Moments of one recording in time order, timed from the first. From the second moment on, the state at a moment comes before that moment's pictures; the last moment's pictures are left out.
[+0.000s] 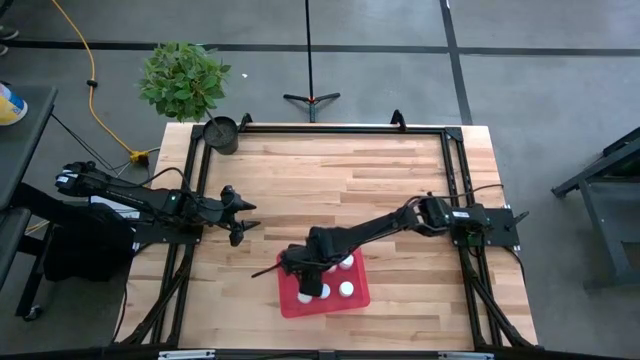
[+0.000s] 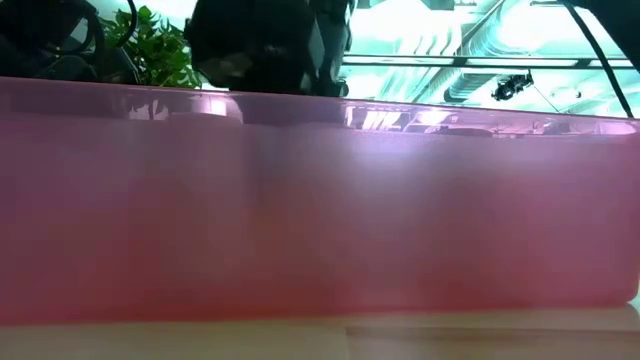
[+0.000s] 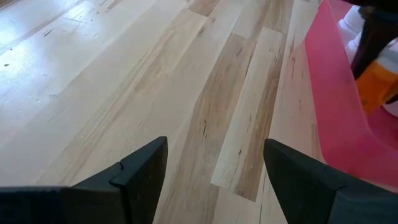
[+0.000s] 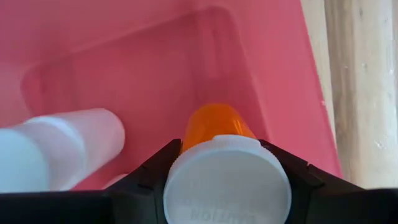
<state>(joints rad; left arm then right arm) -0.21 0.58 0.21 -0.25 -0.37 -0.45 0.27 2.37 2.08 -0.99 0.05 0.45</state>
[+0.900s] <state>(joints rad) -0.21 0.58 0.21 -0.26 -0.37 -0.45 0.25 2.37 2.08 -0.97 -0.09 0.41</state>
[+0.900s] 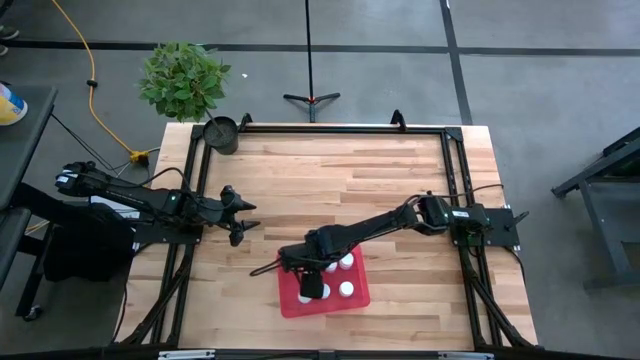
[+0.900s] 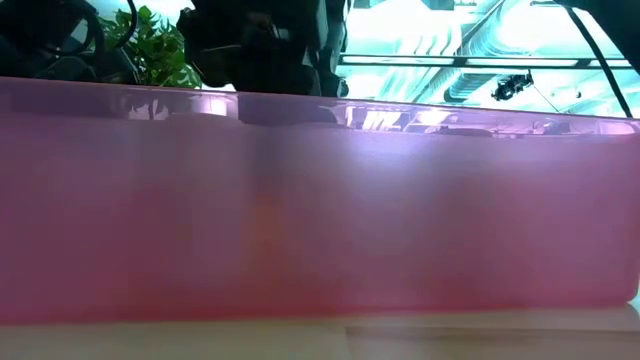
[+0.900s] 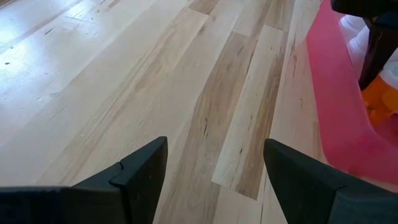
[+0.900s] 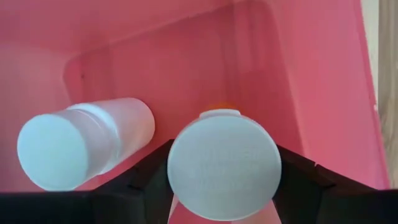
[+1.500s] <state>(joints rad) -0.21 0.58 0.21 -0.26 -0.37 -0.45 0.26 2.37 2.20 -1.01 -0.07 0.33</state>
